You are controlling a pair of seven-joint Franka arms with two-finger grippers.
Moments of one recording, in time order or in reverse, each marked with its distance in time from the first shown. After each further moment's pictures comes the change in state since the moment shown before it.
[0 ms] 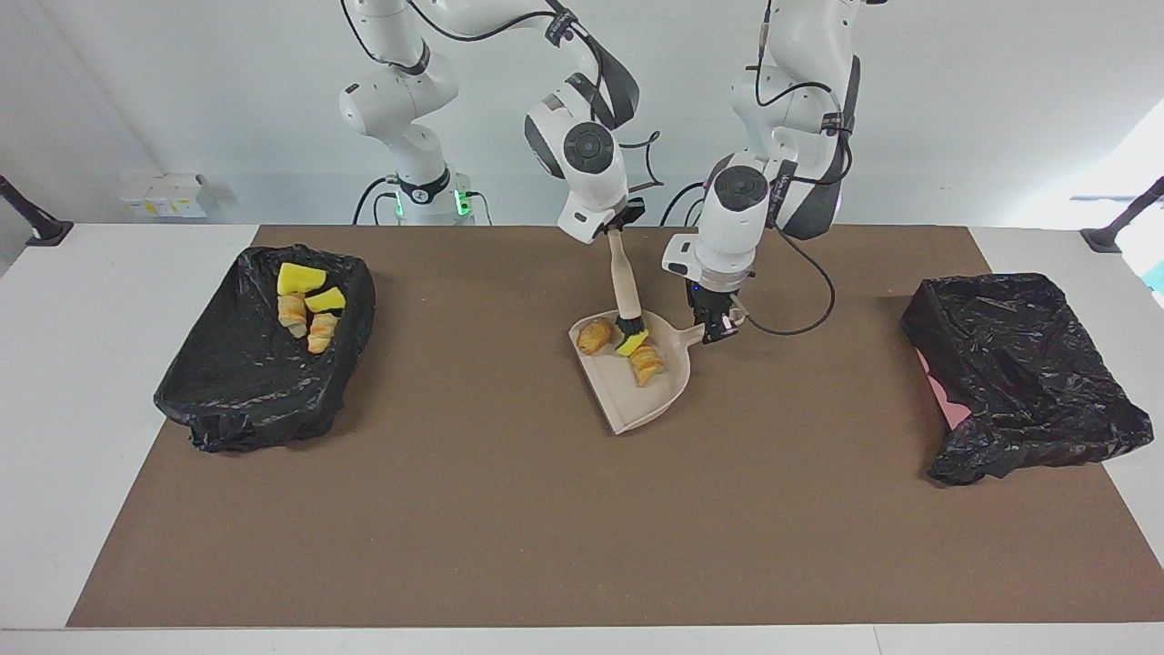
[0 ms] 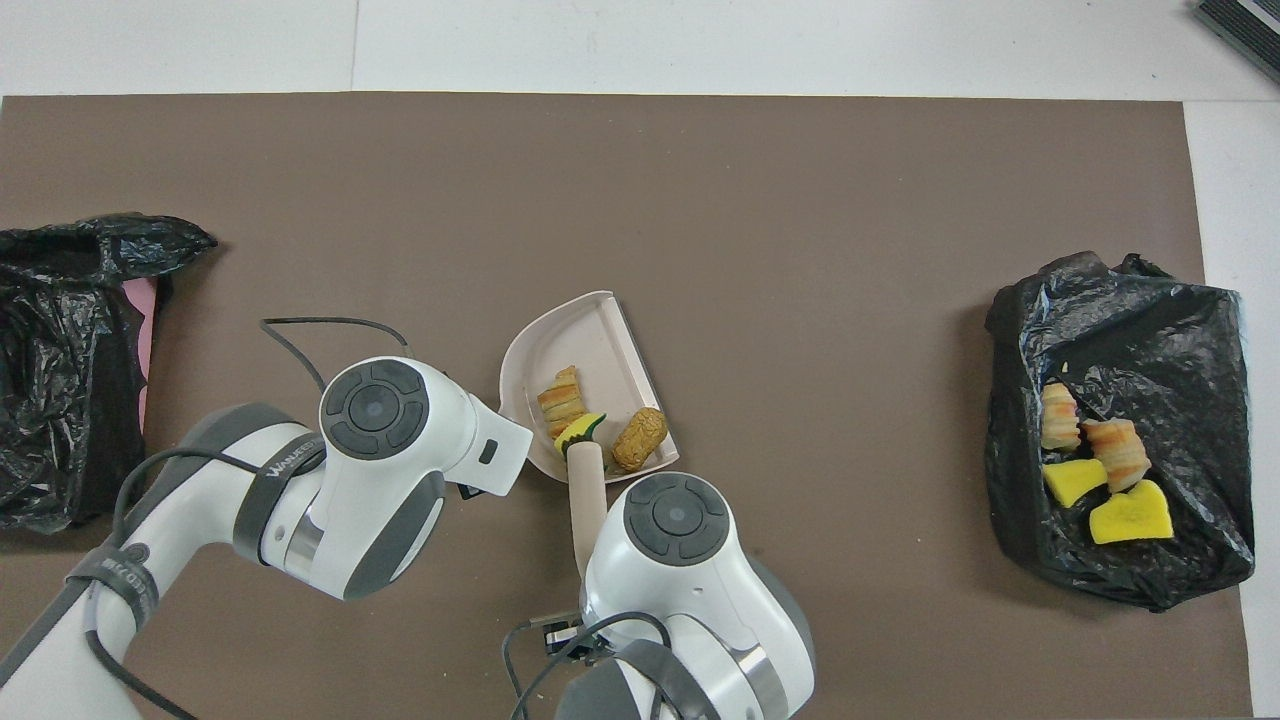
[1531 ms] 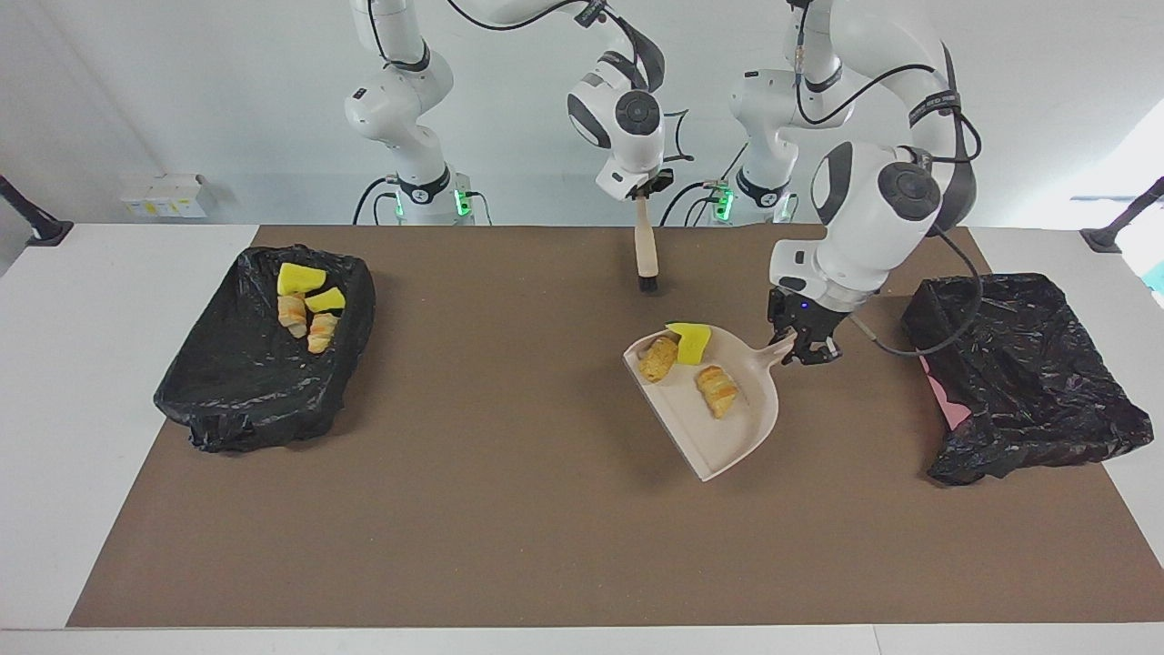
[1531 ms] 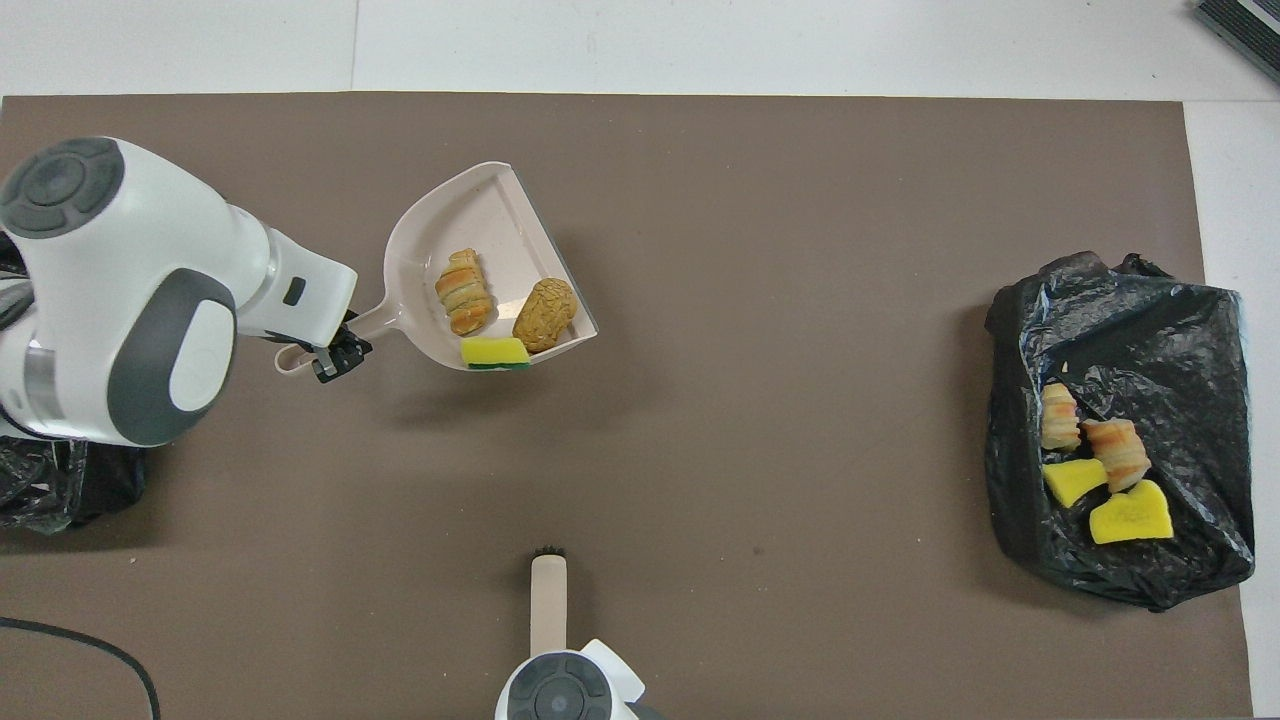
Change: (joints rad) left arm 0.282 0.083 0.004 0.417 -0.140 -0.343 0.290; right arm 0.271 0.000 0.002 -0.099 0.051 0.163 0.305
